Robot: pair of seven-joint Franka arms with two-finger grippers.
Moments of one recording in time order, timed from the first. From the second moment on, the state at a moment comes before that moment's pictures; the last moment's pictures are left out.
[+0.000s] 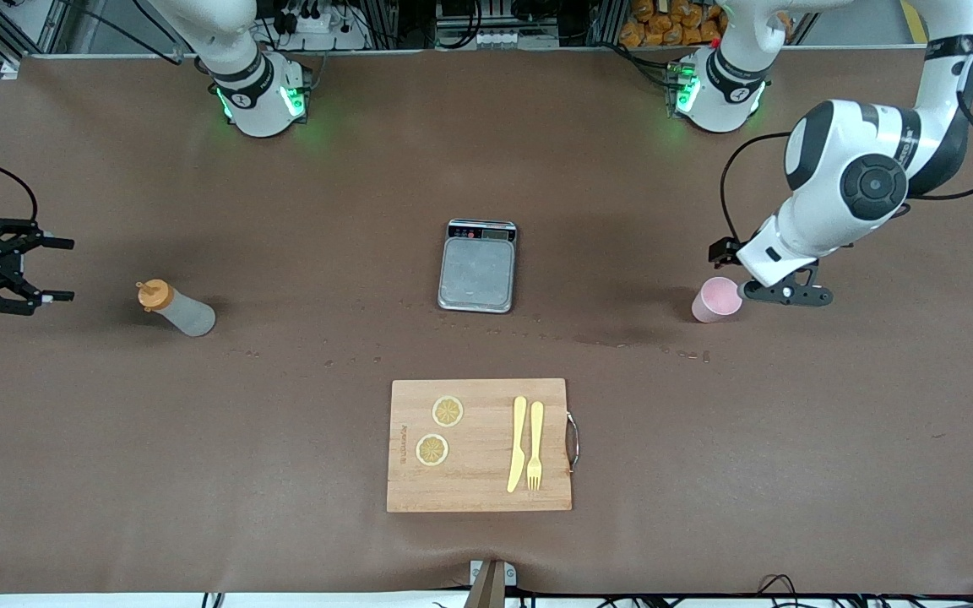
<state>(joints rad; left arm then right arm) -0.04 0.07 -0.16 -2.19 0.01 2.11 -0.08 -0.56 0.43 0.00 -1.62 0.61 1.40 0.71</state>
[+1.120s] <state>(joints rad) 0.03 0.33 -0.16 -2.17 0.02 2.31 -0.07 -0.66 0.75 0.01 -1.61 0.80 1.43 0.65</state>
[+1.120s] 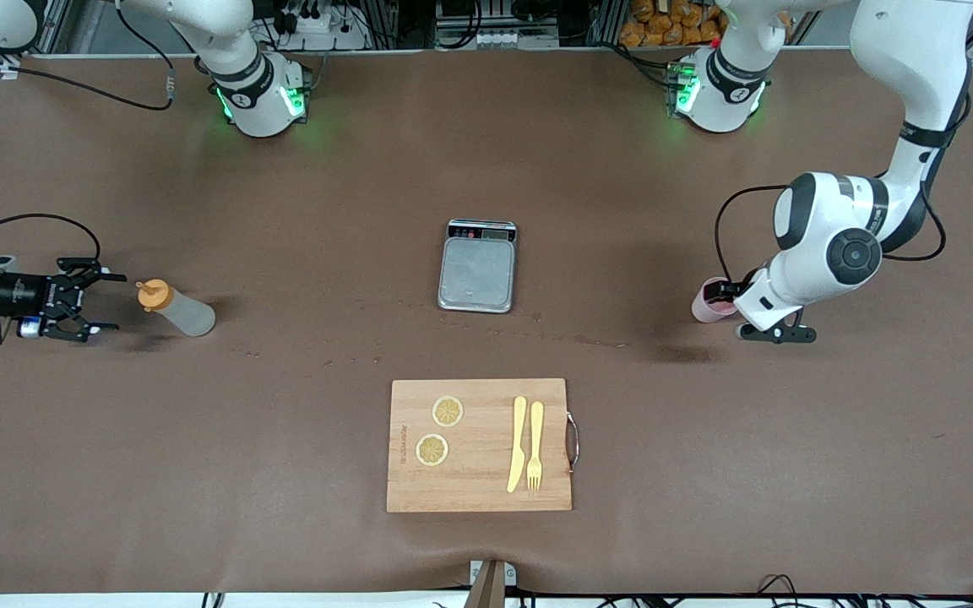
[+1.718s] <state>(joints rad) 0.03 0.39 -0.17 -2.11 0.02 2.31 -0.04 -0.65 0.82 0.02 -1.60 0.82 1.47 0.61</state>
